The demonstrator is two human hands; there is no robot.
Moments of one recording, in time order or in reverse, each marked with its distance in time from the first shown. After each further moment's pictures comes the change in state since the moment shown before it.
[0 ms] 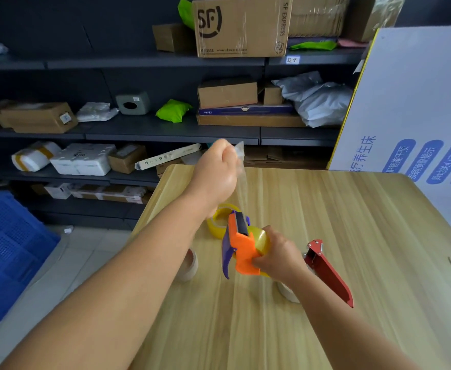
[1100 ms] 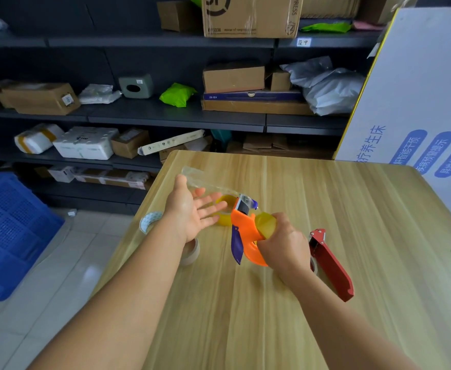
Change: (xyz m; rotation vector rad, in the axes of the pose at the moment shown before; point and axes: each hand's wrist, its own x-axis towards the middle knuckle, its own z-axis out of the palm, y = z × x) left_hand -0.020 -0.079 -0.027 -0.719 0.126 -0.729; right_hand -0.011 -0.006 0.010 -0.001 0.257 0.086
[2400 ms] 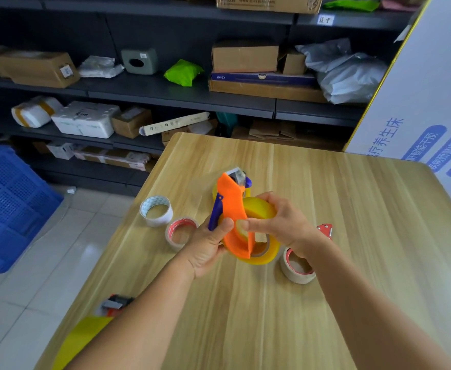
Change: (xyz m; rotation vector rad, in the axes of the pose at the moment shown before) left_hand 0.033 -0.098 -0.042 0.181 -0.456 0.135; right_hand 0.022 -0.025 -0.024 0.431 -0.481 -0.116
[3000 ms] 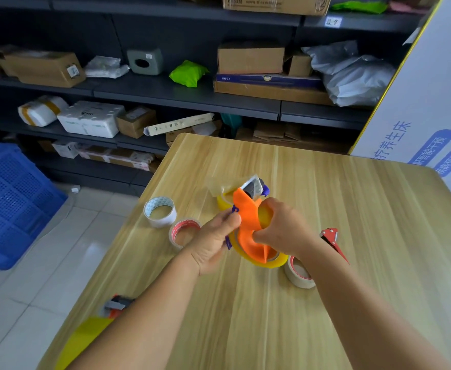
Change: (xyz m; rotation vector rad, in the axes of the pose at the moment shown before) left_hand 0.001 0.018 0.009 0.052 -0.005 -0.017; right_hand 0.001 -0.009 0.005 -0.495 0.050 0.025
